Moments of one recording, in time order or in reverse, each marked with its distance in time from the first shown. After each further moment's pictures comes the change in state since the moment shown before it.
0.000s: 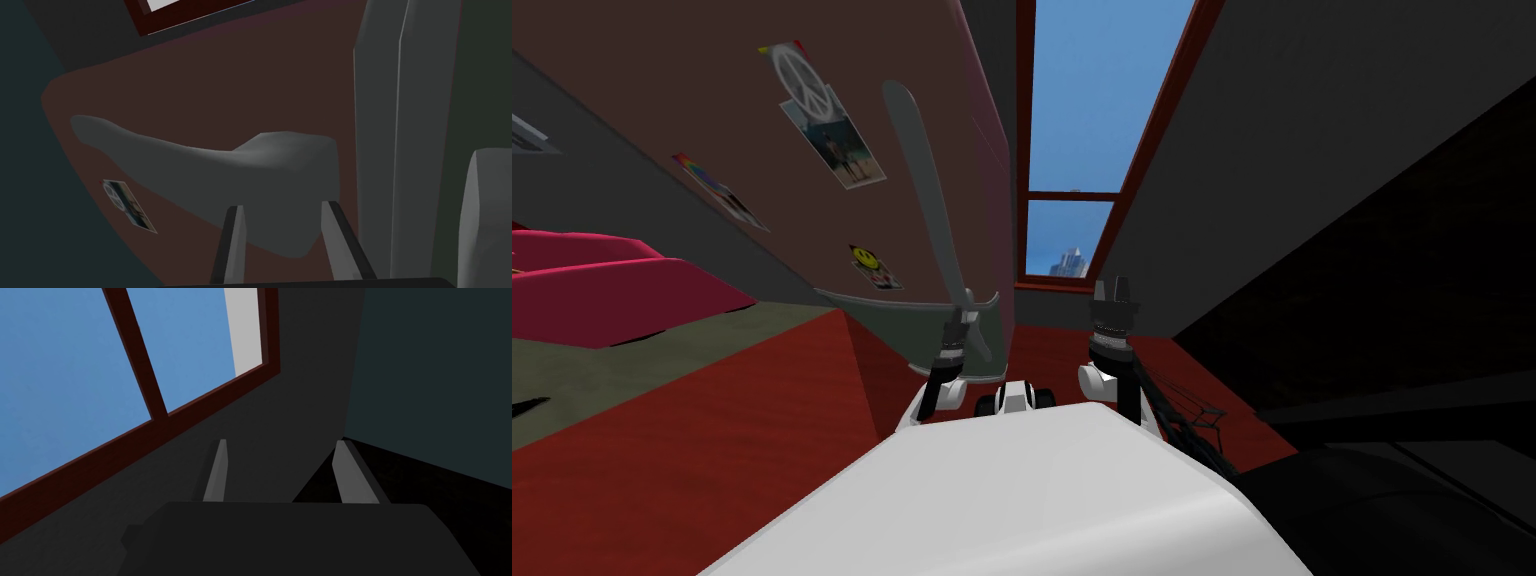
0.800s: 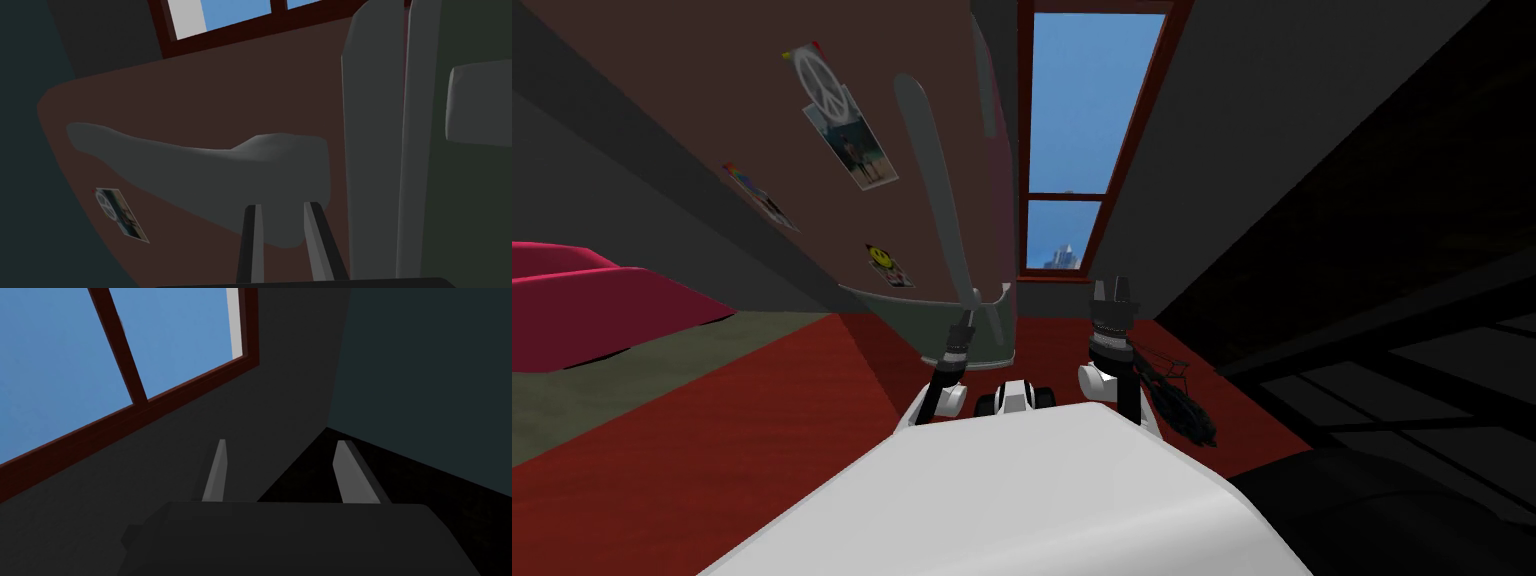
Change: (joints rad) left arm 0.018 0.067 -0.076 -0.021 -0.015 0.001 0.061; right arm 0.000 0.000 0.000 0.000 0.000 0.000 0.000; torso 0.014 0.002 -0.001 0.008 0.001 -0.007
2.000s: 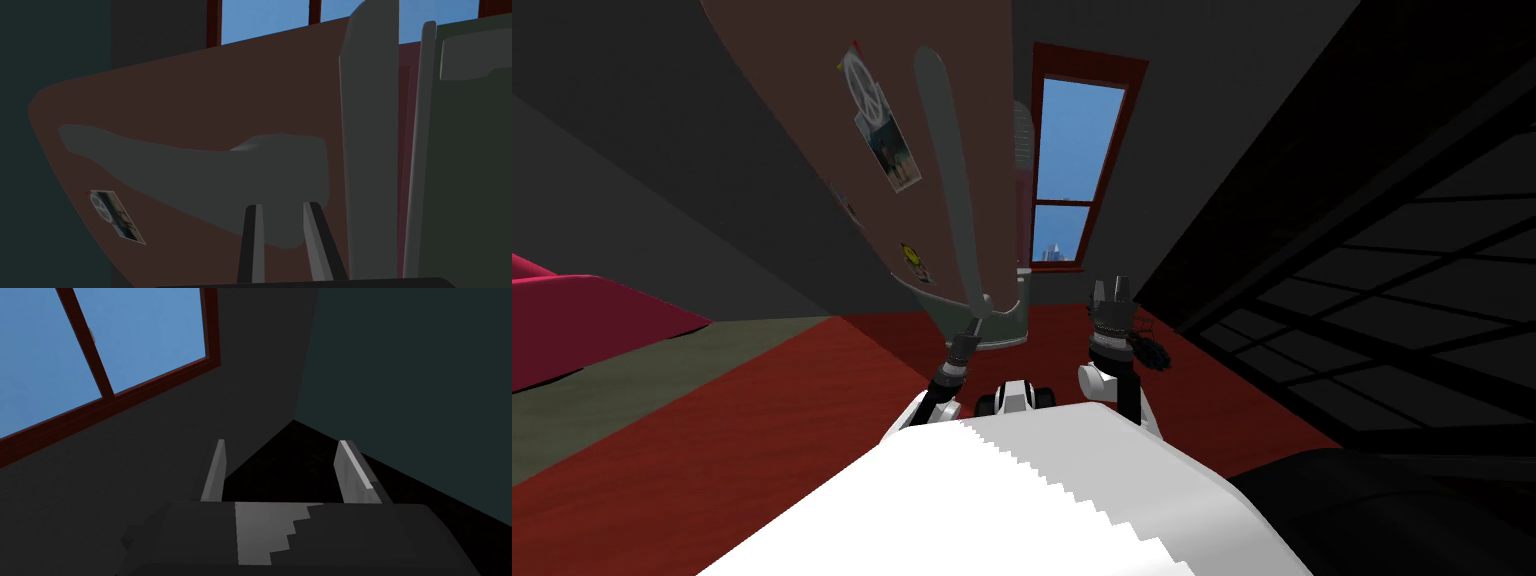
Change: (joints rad) left arm 0.059 0.166 -0.127 -0.094 -0.018 -0.019 0.124; right arm 0.000 0.000 0.000 0.000 0.000 0.000 0.000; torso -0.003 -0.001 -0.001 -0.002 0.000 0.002
